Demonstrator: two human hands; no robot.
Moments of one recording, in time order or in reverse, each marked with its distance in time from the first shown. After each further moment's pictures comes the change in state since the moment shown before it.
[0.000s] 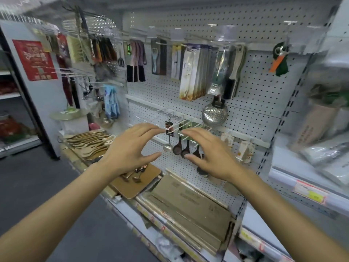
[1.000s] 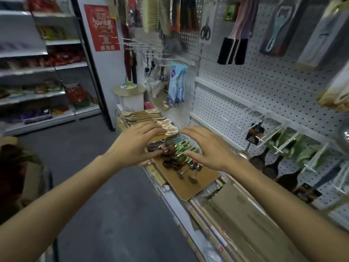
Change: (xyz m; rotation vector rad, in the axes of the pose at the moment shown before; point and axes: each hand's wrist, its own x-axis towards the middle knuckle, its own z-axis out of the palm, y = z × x) left_hand -0.104 -0.366 0.054 0.122 -0.153 -0.232; right_hand 0.318 -0.088 0.292 0.186 -0.203 -0.284
